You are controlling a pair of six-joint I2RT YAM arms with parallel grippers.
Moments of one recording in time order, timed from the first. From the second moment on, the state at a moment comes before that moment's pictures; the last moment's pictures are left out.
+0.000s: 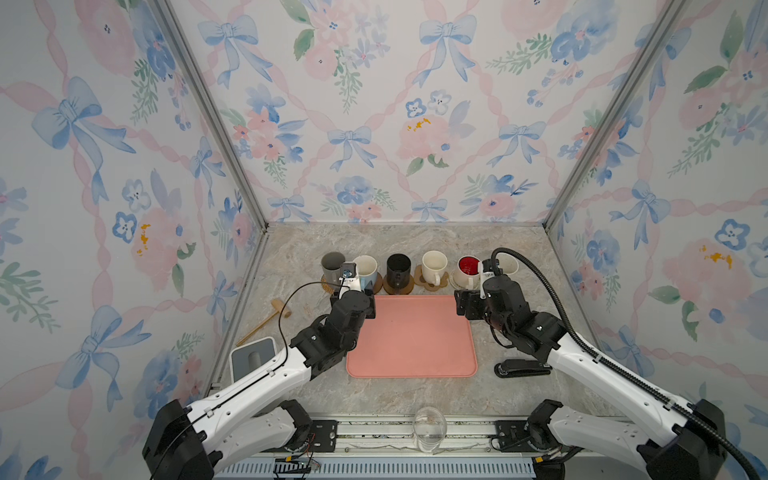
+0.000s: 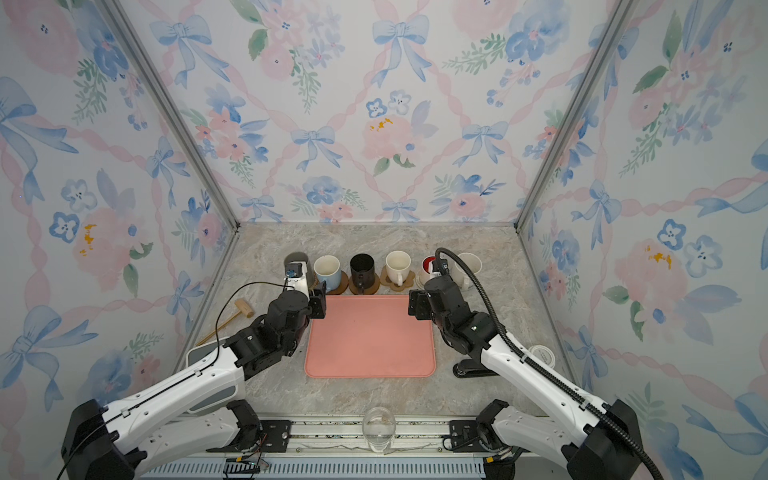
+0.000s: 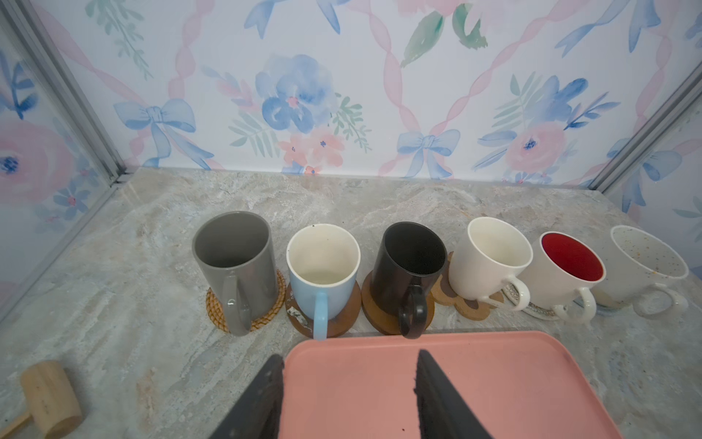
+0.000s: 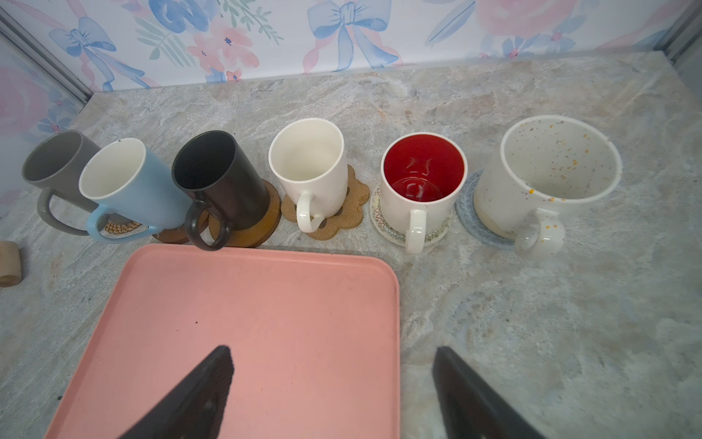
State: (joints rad) left arm -0.78 0.94 0.67 -0.08 -0.66 -0.33; right arm 0.66 1.07 0.86 -0.42 0.33 0.43
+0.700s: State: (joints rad) left arm -0.59 0.64 0.29 0.02 -0.71 -0.10; right arm 0.62 0.65 0.70 -0.45 0.38 0.21
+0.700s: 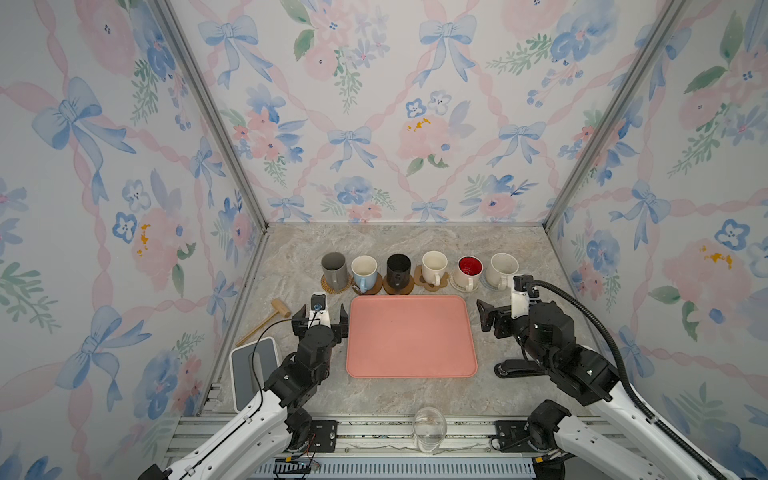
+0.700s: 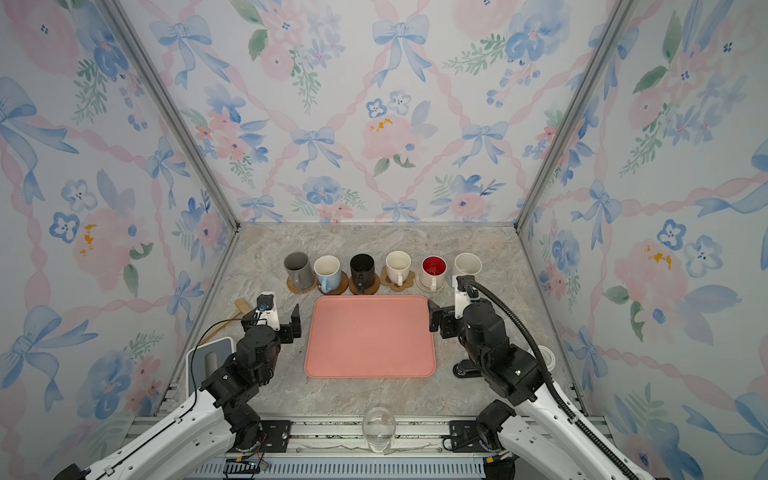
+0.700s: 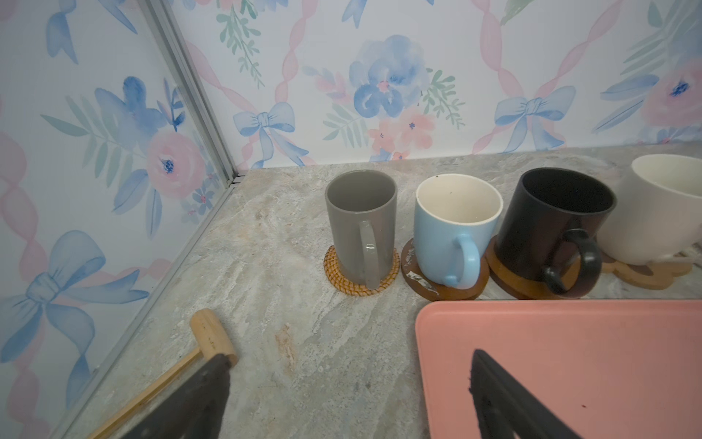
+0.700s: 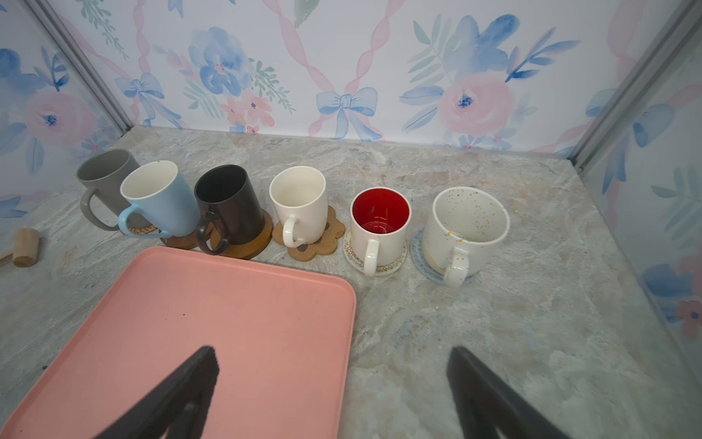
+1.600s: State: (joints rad) left arm -0.23 1.00 0.14 0.54 -0.59 -0.04; right arm 0.21 1.10 0.37 0.22 0.43 0.03
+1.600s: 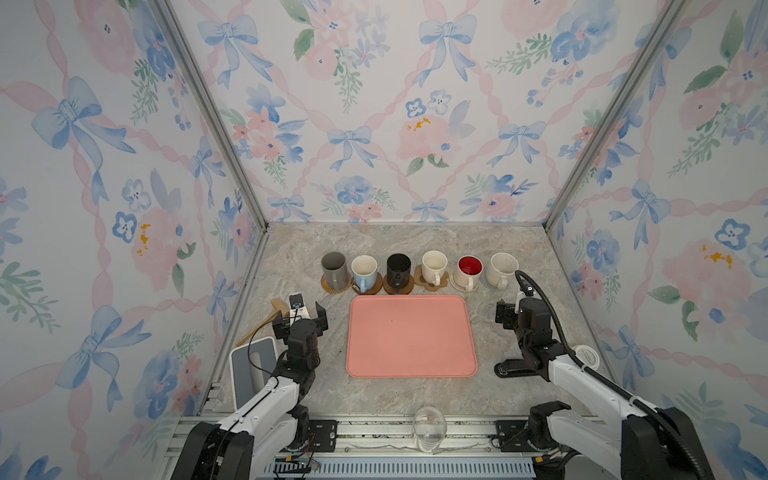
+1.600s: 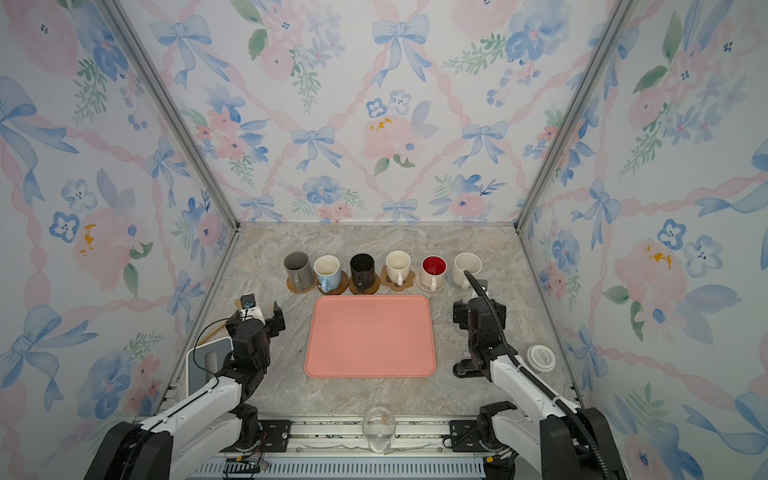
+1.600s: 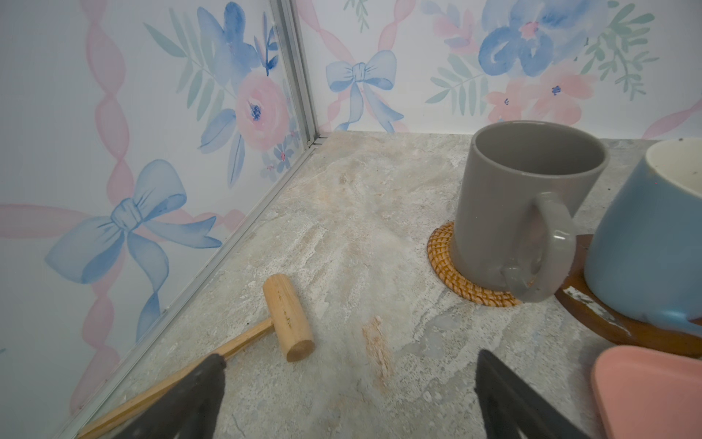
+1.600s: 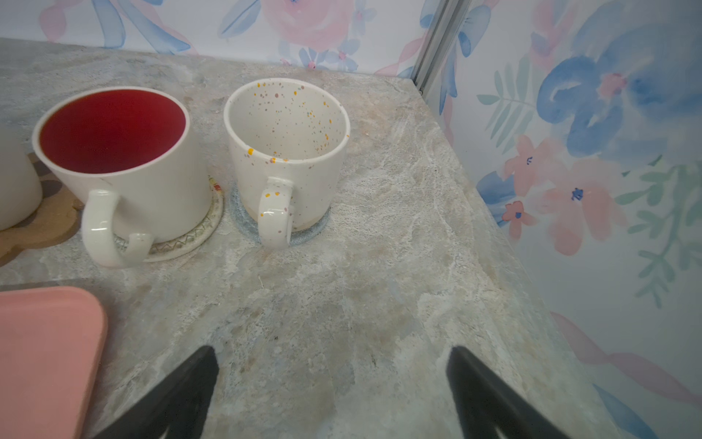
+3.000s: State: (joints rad) left arm -0.13 1.34 0.14 1.10 -0.31 0.10; right arm 0.06 1.53 0.38 0.78 0.16 0.01
